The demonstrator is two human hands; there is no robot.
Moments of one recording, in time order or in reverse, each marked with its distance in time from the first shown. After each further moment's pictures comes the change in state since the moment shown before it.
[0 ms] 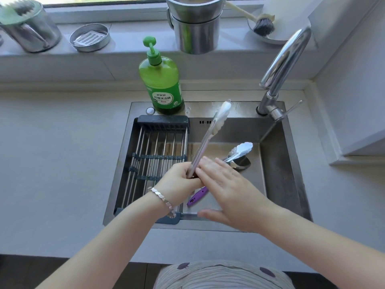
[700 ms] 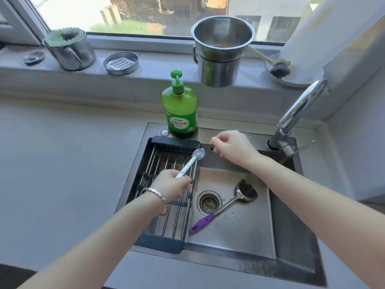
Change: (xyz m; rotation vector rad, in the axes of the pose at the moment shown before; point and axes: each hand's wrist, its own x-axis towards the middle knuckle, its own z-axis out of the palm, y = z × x) left_hand 0.034 -0.008 -0.049 -0.075 0.278 -0.194; right_hand 0.131 0.084 -0.015 0.651 -0.047 0.654
